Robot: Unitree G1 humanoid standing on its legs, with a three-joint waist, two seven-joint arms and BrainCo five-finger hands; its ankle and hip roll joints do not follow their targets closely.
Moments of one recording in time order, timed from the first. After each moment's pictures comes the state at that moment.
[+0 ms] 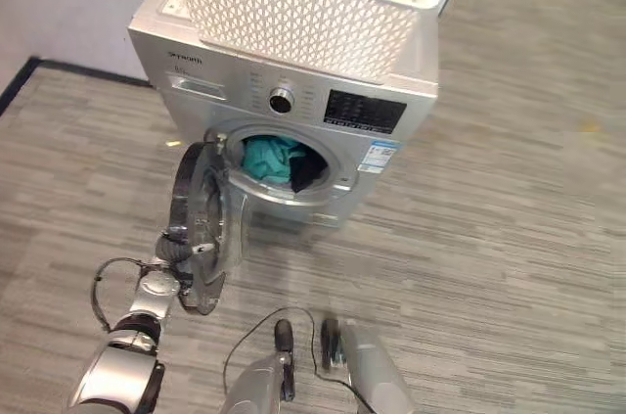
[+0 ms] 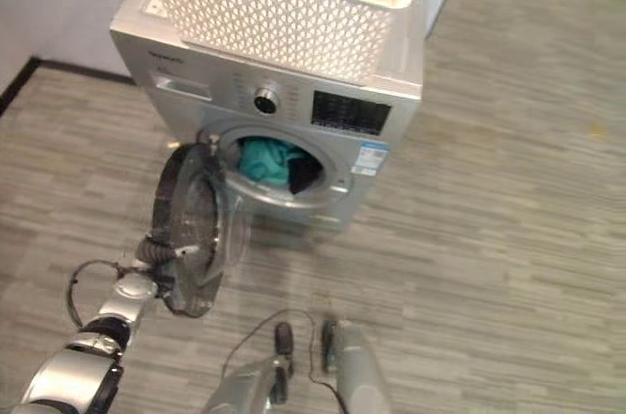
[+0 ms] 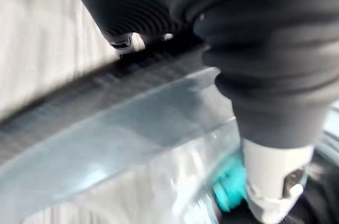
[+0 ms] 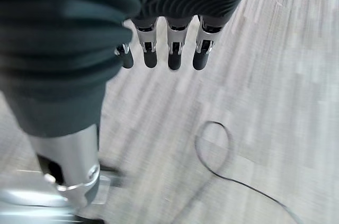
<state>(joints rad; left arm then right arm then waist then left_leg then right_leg) -0.51 0.41 -0.22 1.17 -0.09 -0.14 0.21 0.06 -0.37 0.26 1.26 0.06 -0.11 0.04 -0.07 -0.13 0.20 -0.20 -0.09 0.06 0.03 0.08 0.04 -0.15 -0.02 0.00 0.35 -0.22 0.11</state>
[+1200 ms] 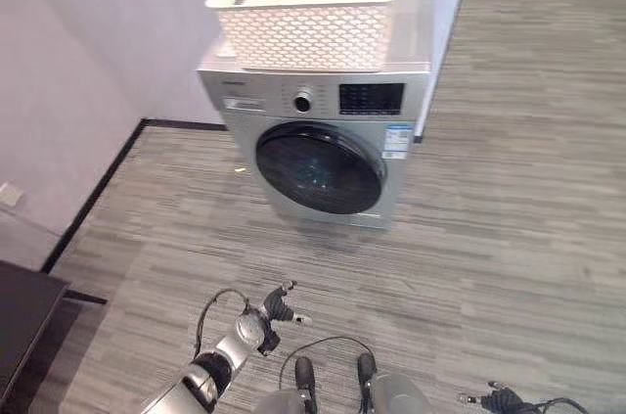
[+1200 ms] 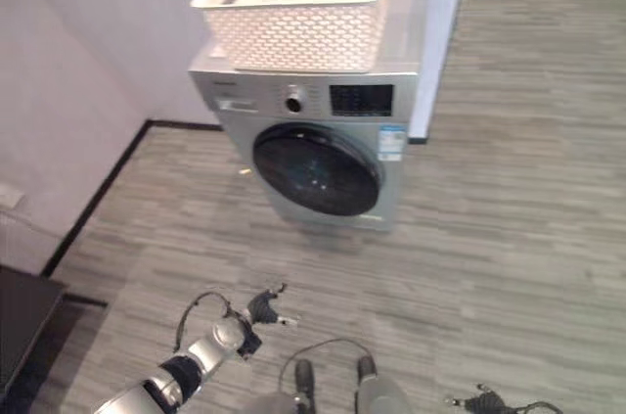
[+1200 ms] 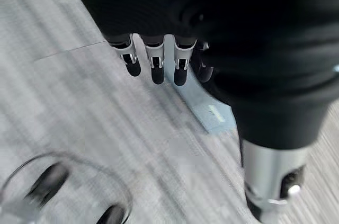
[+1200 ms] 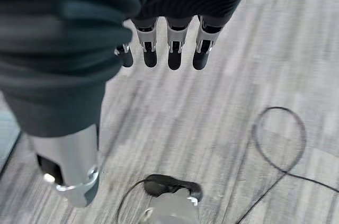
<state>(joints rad) -0.24 0.22 -0.63 1.00 -0.06 -0.10 0.02 -0.06 -0.42 0.20 1.36 0.15 -0.09 -0.03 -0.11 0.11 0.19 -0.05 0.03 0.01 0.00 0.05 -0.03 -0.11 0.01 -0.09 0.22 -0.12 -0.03</state>
